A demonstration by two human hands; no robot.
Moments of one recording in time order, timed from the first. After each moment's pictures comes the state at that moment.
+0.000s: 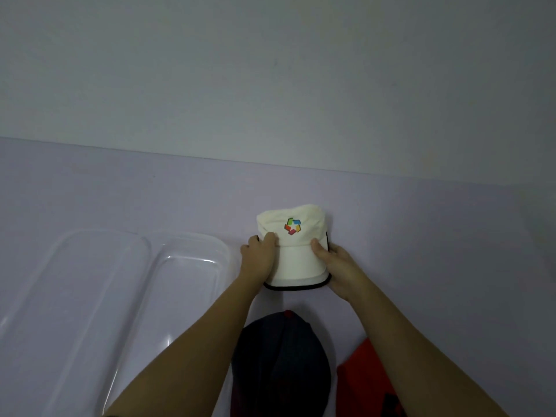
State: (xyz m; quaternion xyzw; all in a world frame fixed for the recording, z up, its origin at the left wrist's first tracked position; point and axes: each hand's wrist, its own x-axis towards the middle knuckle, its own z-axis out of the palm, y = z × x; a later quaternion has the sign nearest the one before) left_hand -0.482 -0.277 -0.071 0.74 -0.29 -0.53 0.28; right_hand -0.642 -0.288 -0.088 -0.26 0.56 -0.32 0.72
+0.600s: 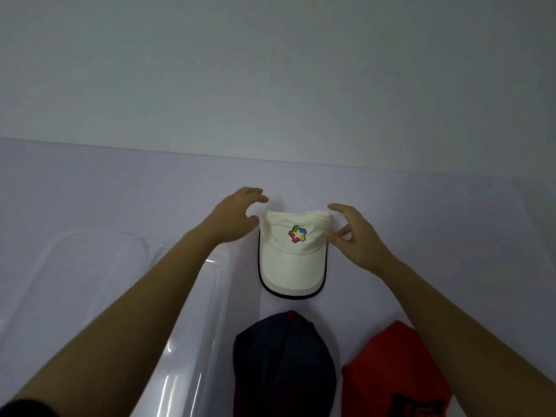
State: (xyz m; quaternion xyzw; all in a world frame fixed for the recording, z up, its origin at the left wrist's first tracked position) left_hand -0.414 -0.326 -0.024 0.63 -0.71 -0.29 0.11; right_hand -0.677 -0.322 -0.065 -0.71 0.56 -0.23 0.37
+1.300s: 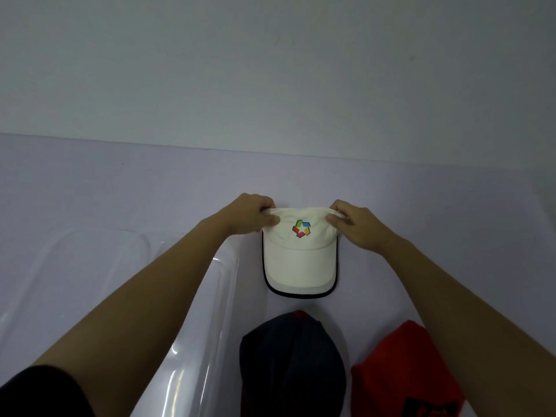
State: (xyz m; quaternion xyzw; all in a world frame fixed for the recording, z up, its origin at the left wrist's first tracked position) left_hand -0.421 -0.344 -0.039 0.60 -0.71 -0.37 0.02; right_hand -0.677 -0.353 -0.075 -0.73 0.55 -0.11 0.40
